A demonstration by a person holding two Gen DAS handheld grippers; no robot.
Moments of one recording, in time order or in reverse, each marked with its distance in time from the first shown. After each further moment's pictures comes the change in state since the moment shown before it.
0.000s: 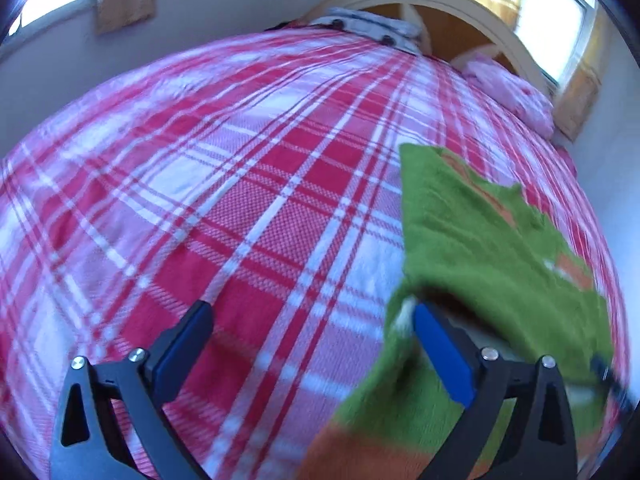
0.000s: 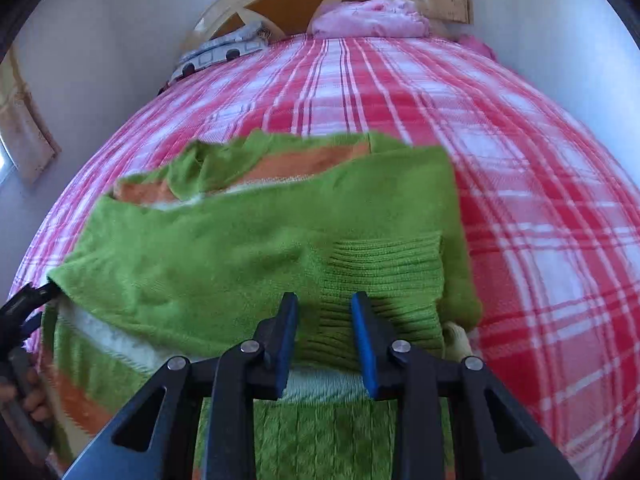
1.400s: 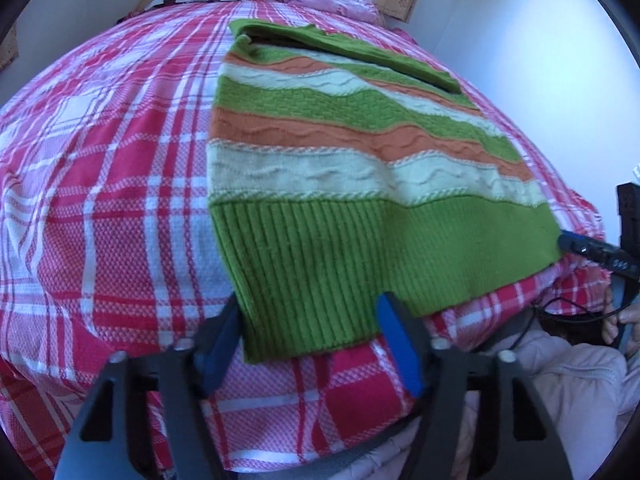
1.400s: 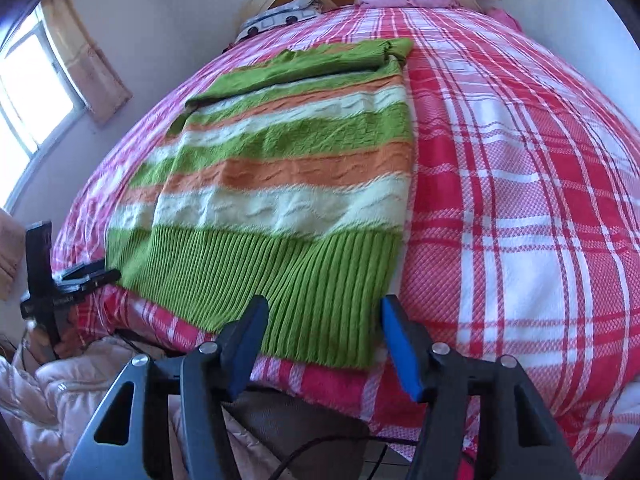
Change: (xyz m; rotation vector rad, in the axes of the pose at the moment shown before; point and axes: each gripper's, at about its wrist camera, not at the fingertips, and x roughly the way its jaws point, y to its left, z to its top) left arm -0.141 0.045 -0.221 0.408 0.196 -0.421; right arm -0.212 -0.023 -0.258 -0.088 0.134 0.170
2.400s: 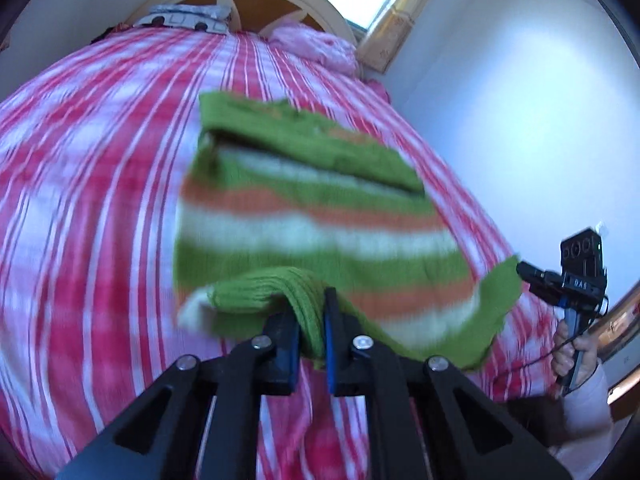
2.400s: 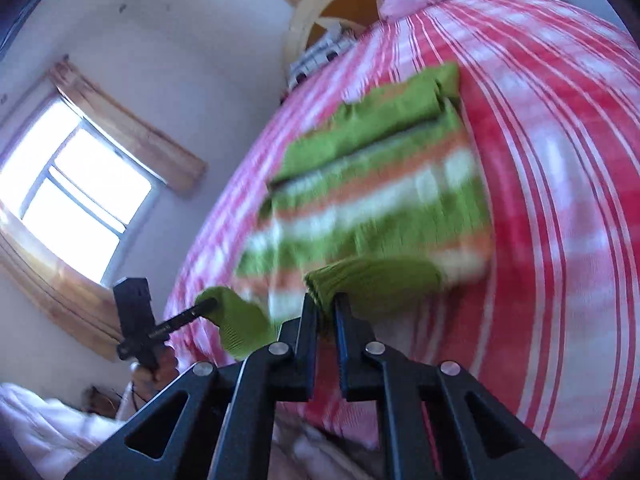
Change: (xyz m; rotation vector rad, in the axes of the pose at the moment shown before) left arm -0.019 0.009 0.125 -0.078 -0.149 -0.175; right arm -0.020 -0.029 0.089 0.235 -0.140 0.453
